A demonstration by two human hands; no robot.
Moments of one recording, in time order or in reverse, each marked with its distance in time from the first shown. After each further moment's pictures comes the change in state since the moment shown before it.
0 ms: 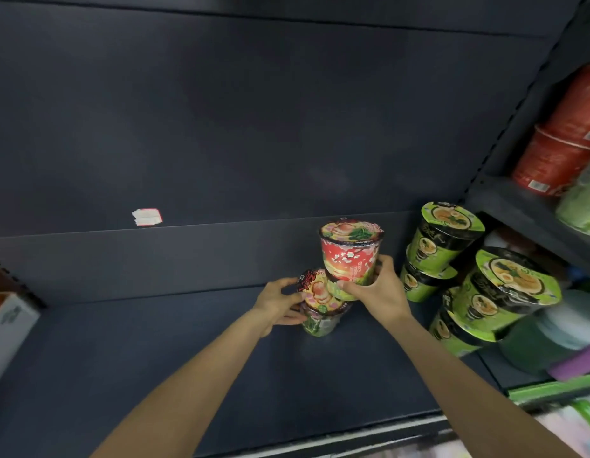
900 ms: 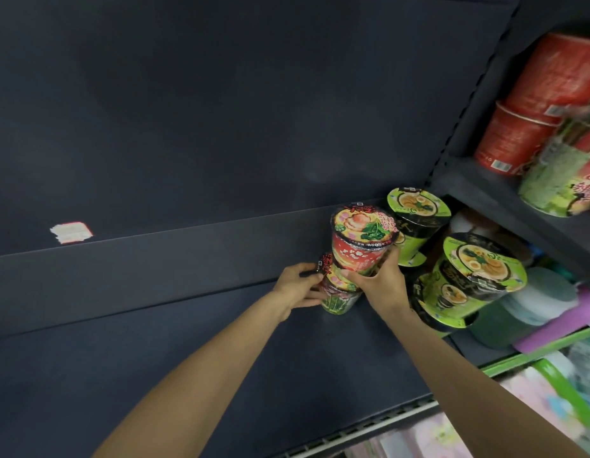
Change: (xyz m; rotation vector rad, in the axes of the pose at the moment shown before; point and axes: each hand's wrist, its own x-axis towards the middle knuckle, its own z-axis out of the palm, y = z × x) left_hand 0.046 0.031 0.075 0.019 -0.169 0.033; right_hand 0.034 0.046 -0.029 0.039 0.205 0.024
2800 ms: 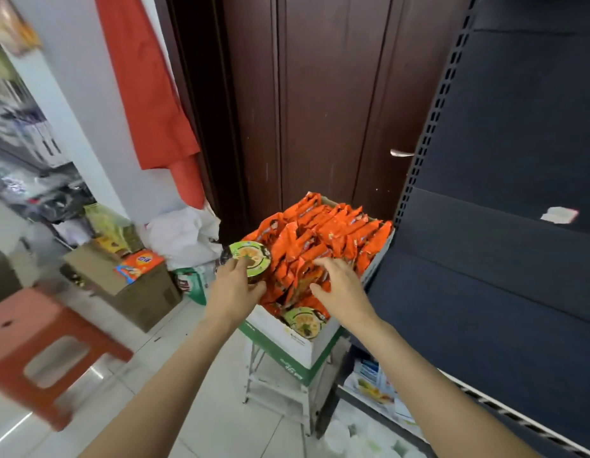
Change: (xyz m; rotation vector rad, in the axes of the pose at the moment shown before) left_hand -0.575 -0.265 -0.449 0.724 1.312 -0.066; right_hand -0.517 -0.305 0.374 -0.182 -0.948 -0.839
